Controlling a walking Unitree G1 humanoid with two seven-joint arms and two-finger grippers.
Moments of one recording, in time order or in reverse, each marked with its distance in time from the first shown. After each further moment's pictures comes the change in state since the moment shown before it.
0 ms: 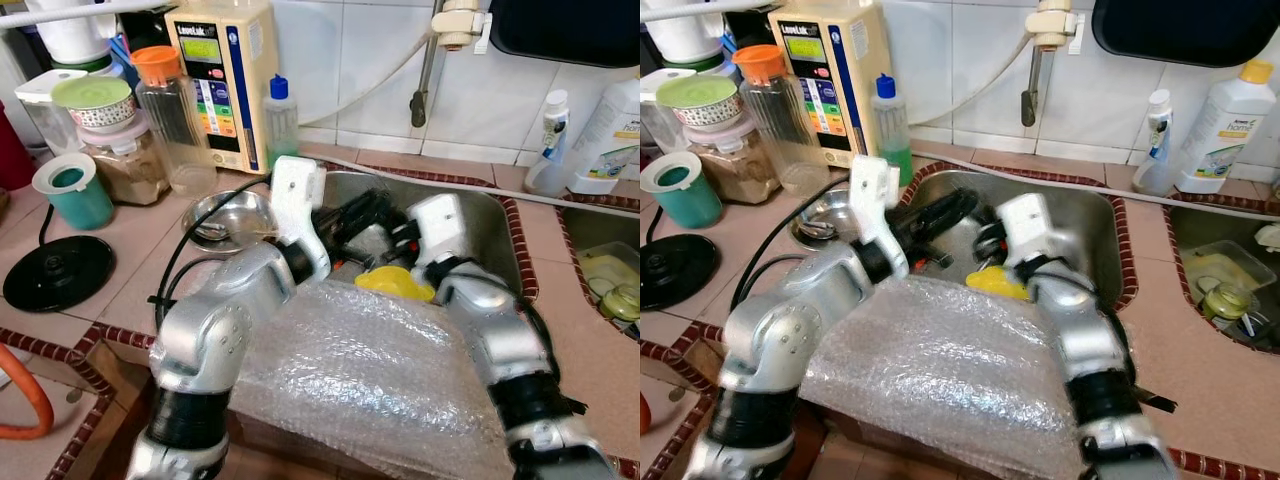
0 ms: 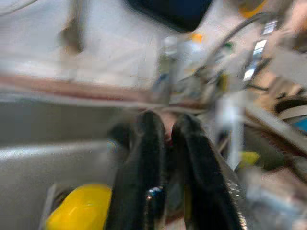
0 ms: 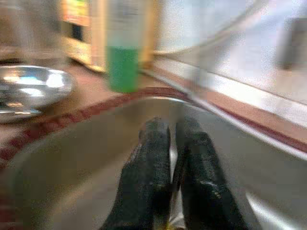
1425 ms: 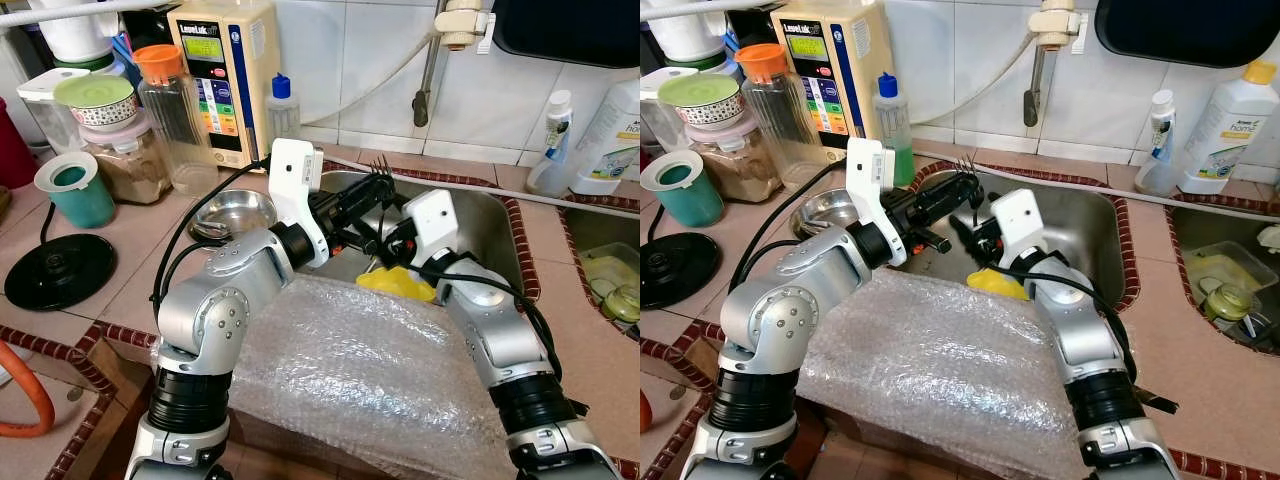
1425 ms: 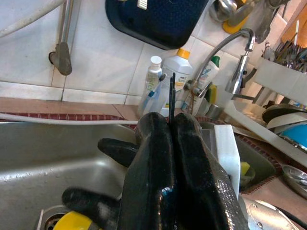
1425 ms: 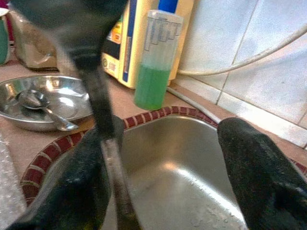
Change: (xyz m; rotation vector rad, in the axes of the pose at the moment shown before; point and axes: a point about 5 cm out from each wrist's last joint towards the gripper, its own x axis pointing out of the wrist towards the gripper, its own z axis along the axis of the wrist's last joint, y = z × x) left arm 0.014 -0.014 0.024 0.027 -0.052 -0.085; right arm 0.001 0.027 0.014 -0.055 -0.065 0.124
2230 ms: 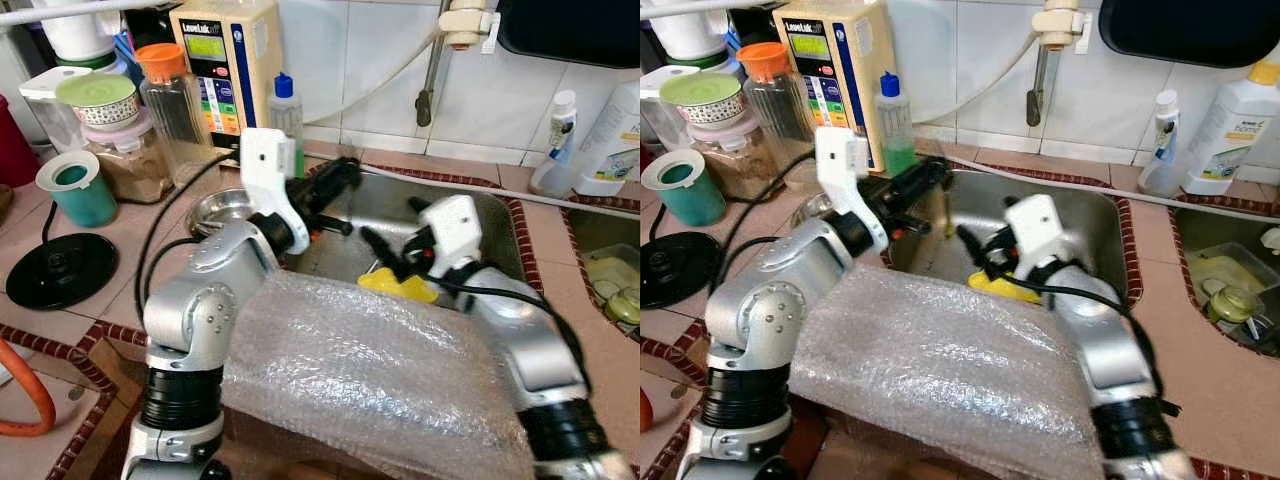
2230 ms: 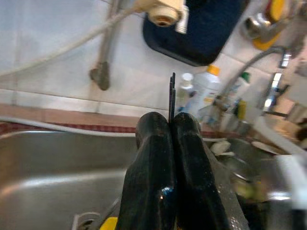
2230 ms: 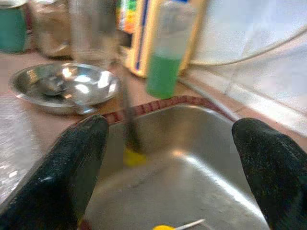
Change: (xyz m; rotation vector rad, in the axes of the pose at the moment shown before) left arm -0.007 0.012 0.011 0.031 -0.055 0.099; right arm -0.022 0.003 0.005 0.001 0.050 0.055
